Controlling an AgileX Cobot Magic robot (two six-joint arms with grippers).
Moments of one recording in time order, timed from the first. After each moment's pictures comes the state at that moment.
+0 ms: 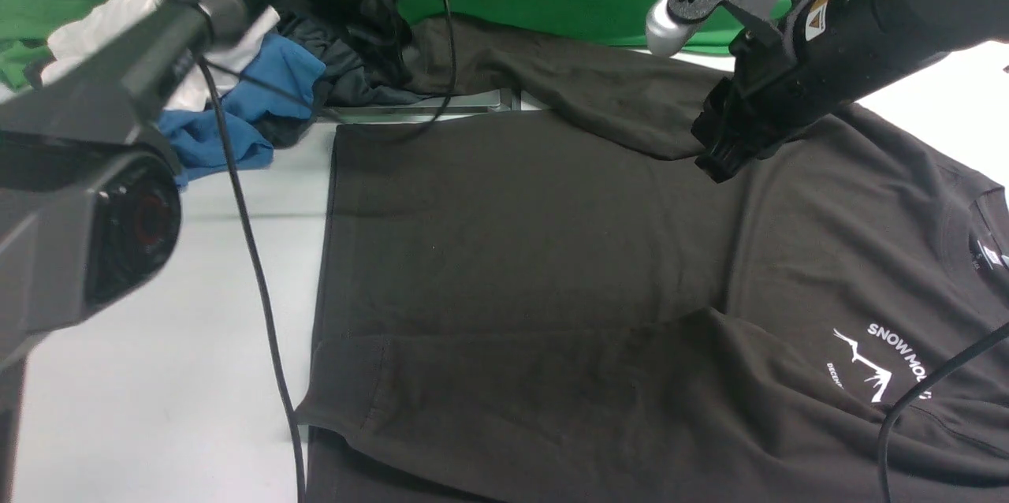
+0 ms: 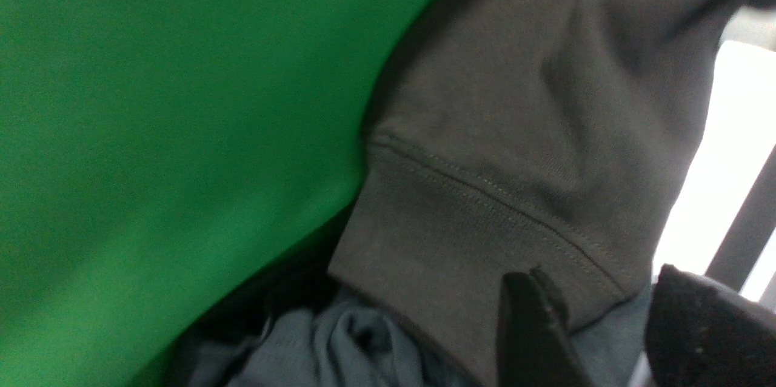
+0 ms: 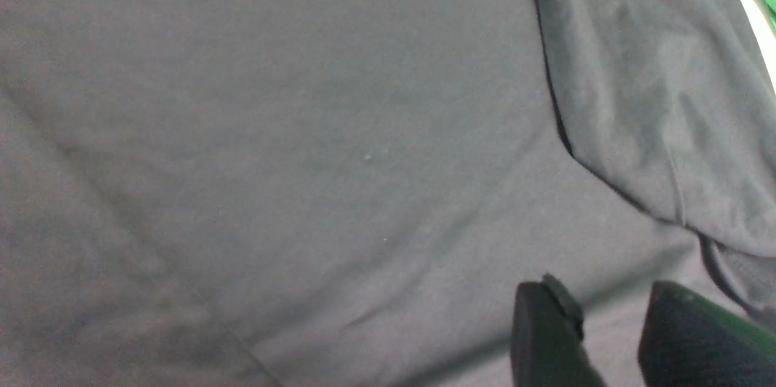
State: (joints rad) right arm 0.39 1.66 -1.37 -0.01 0.76 -0.44; left arm -0.12 2.50 -2.31 -0.27 0.72 1.20
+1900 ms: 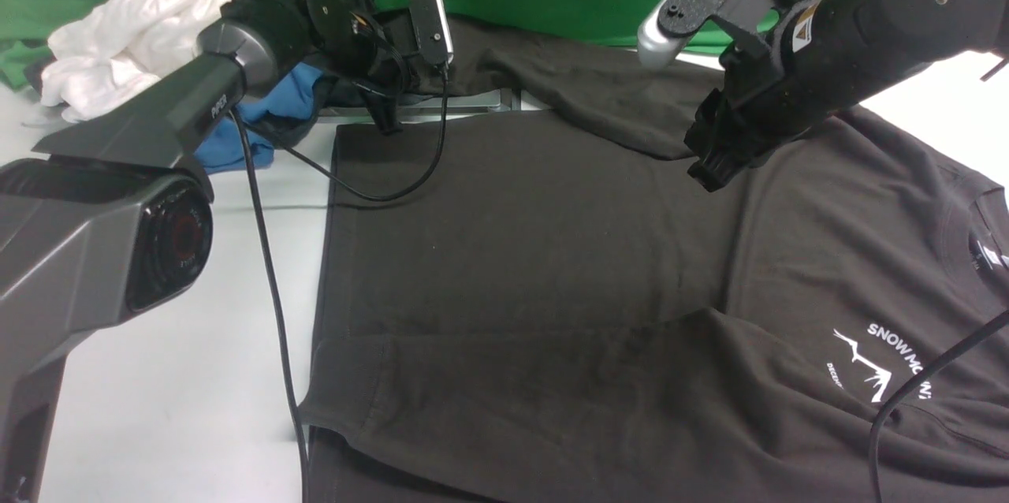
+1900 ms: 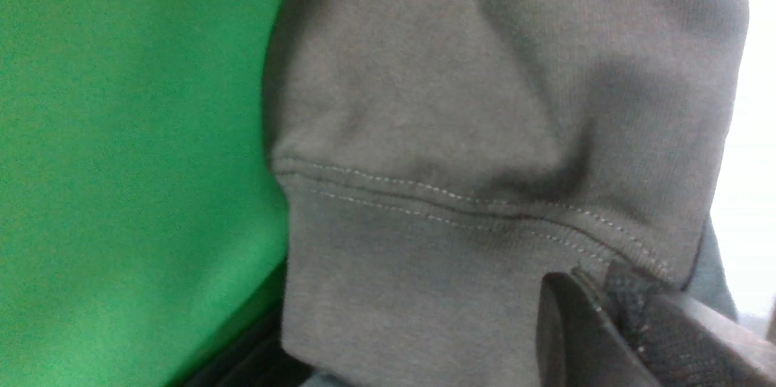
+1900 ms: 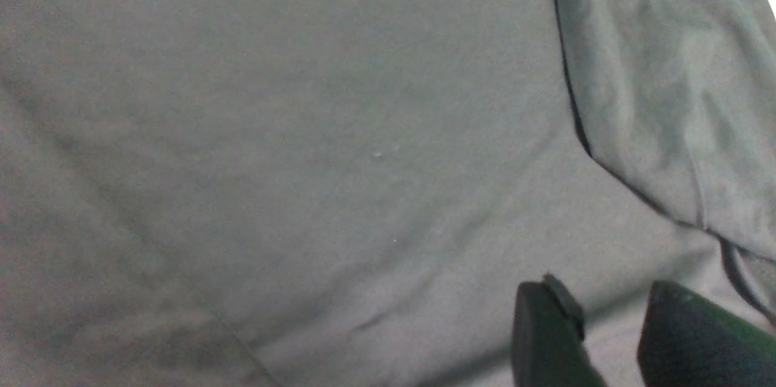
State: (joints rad) right arm 0.39 1.69 -1.37 0.00 0.74 -0.46; left arm -0.11 2.59 -2.31 -0.27 0.62 1.46
